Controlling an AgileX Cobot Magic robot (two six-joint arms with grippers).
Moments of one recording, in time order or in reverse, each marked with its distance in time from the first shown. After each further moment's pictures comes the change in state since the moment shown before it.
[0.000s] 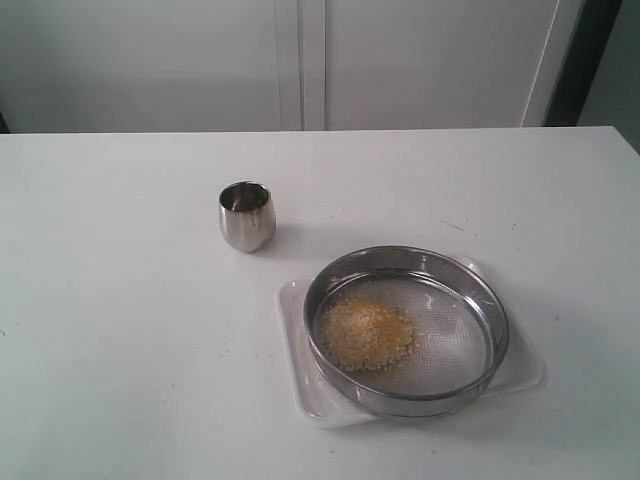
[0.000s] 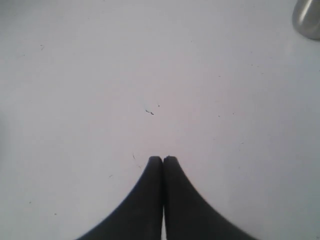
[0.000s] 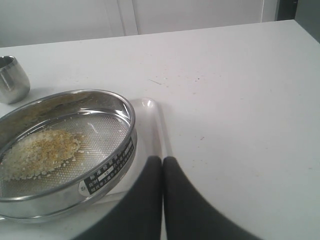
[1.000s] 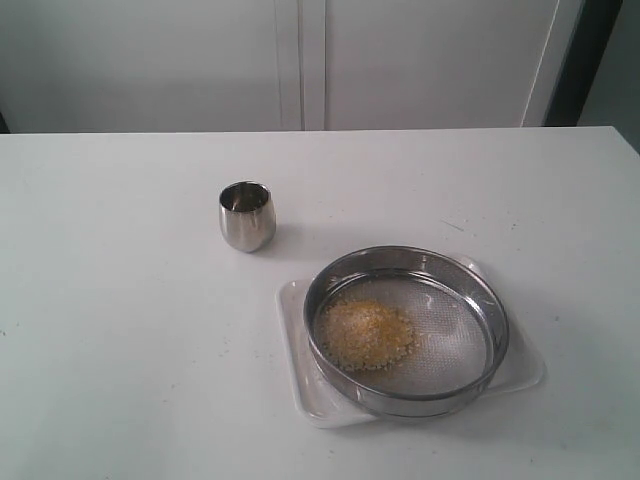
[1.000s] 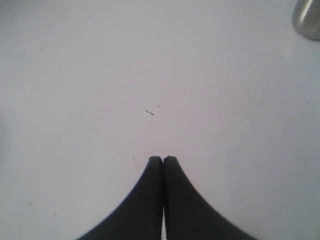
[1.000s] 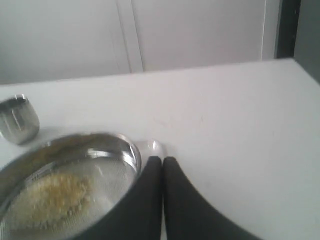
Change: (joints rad) left arm 0.000 0.000 0.000 0.000 -0.002 0.000; right arm 0.000 0.000 0.002 0.000 -0.129 0.000
